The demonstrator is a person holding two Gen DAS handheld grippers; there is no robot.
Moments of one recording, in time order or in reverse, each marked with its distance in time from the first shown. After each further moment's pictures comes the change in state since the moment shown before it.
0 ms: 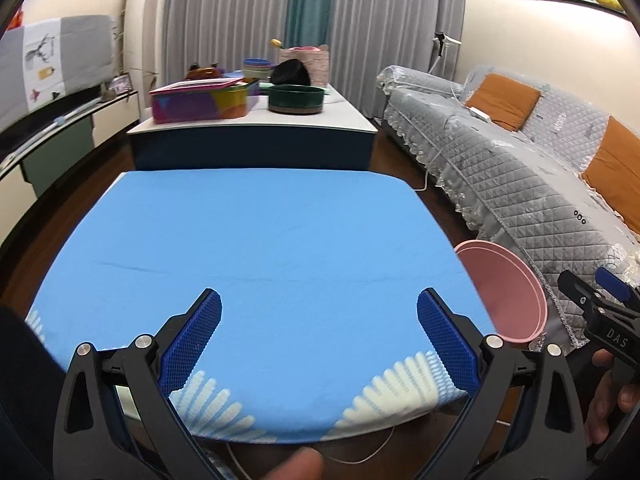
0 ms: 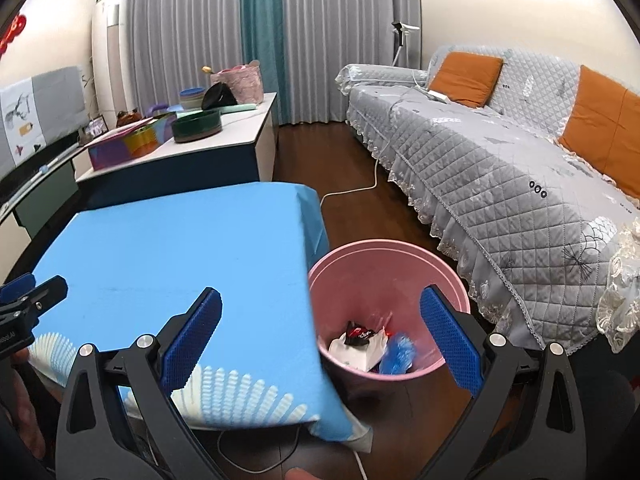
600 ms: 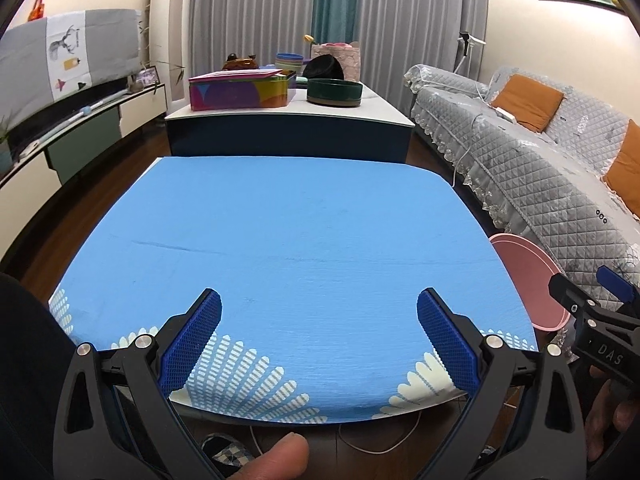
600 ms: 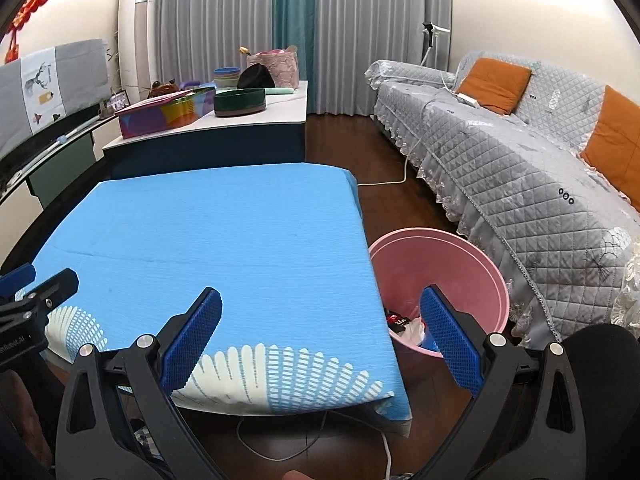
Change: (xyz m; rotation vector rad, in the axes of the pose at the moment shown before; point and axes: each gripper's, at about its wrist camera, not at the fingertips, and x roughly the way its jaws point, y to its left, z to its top) left arm -0.009 0.032 -0.016 -0.029 0.010 0.083; right arm 0.001 0.068 -0.016 -0.074 0.023 0.038
